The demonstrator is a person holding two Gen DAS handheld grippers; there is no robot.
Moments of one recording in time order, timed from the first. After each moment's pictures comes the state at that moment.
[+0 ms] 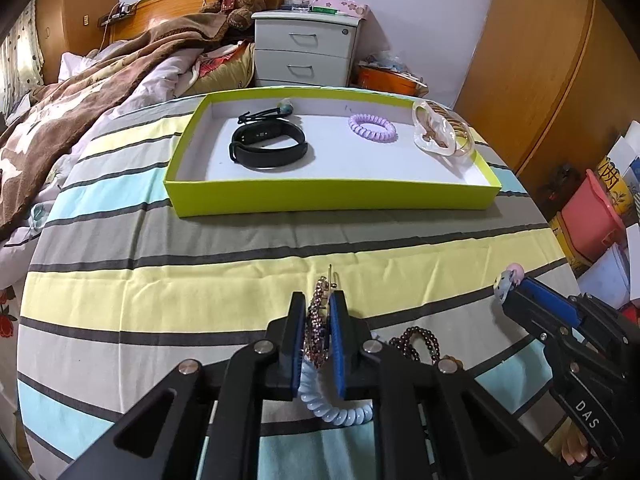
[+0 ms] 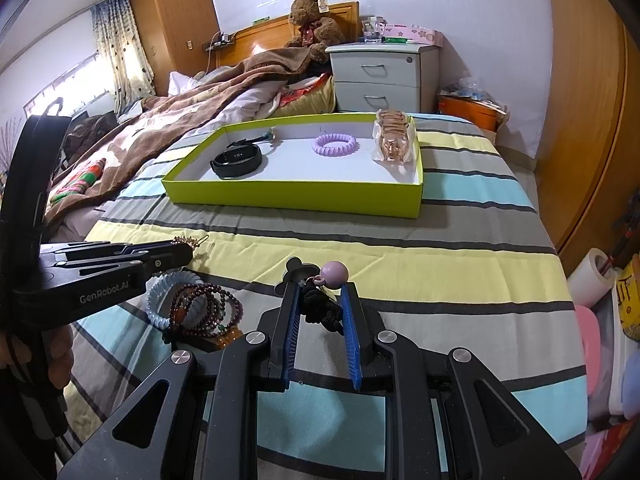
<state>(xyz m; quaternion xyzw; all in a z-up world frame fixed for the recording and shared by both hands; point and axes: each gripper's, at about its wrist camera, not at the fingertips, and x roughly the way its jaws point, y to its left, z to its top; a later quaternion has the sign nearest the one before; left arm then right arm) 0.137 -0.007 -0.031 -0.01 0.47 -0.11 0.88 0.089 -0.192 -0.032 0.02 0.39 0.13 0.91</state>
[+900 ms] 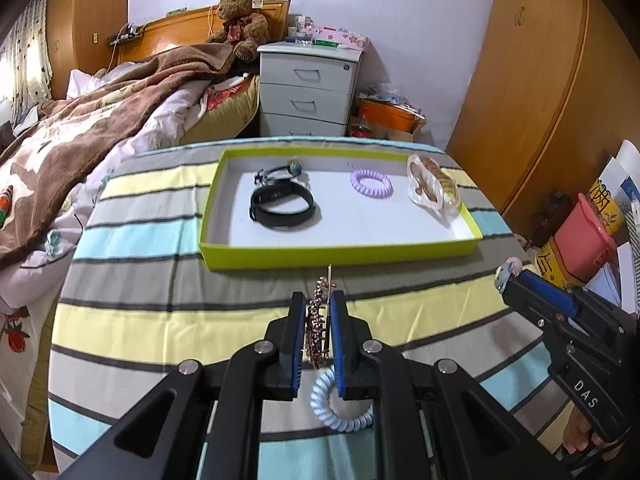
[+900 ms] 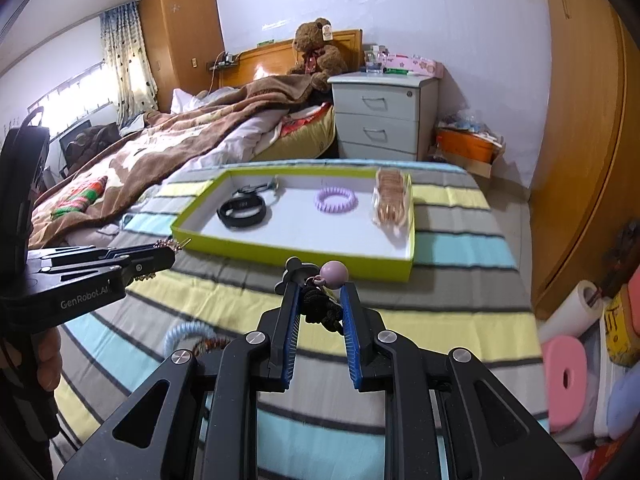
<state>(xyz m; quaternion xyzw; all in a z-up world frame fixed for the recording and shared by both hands) 0.140 0.005 0.017 -0.02 0.42 -0.10 0.90 0.103 -0.187 0.016 0.01 0.35 0.12 0.93</state>
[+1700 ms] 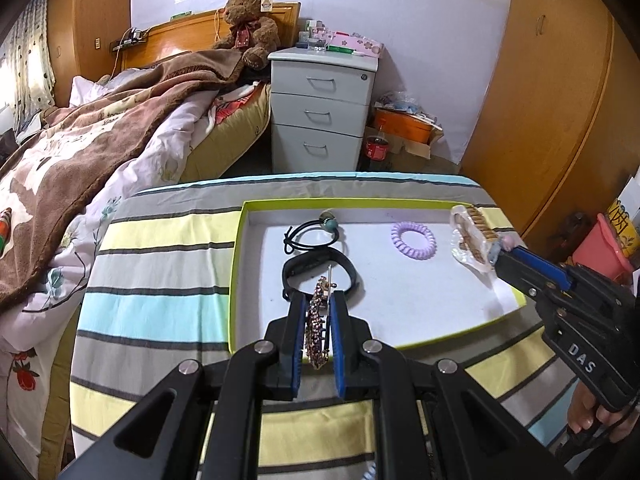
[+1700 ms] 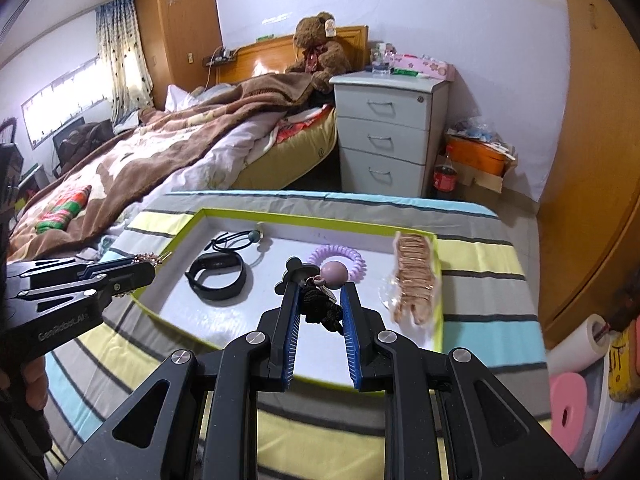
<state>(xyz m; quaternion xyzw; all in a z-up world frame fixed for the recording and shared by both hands) 0.215 0.022 0.022 -0.01 0.42 -0.09 0.90 0.211 -0.164 0.009 0.00 0.37 0.12 0.92</state>
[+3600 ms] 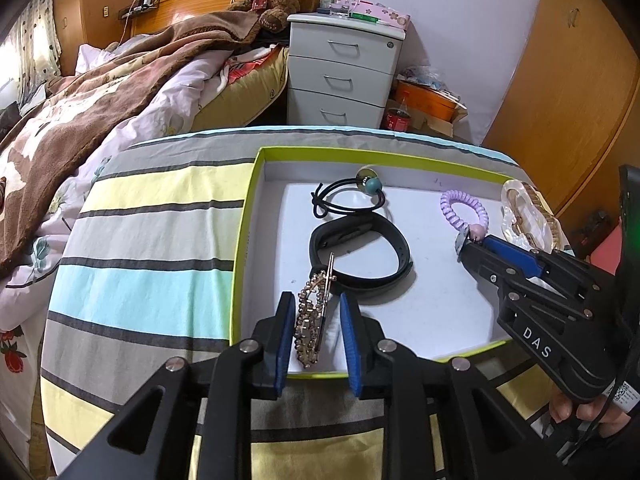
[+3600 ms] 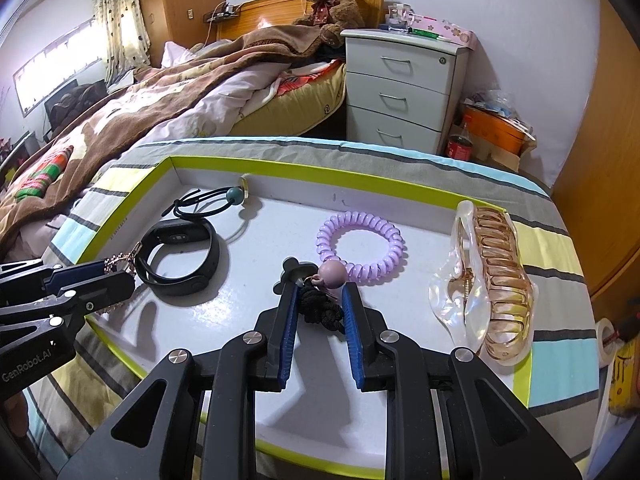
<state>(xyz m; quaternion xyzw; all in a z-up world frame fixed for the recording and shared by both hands) 0.241 0.032 -0.027 -0.03 0.47 -0.06 0.88 0.258 -0.139 -0.045 -0.03 0.42 0.12 0.90</state>
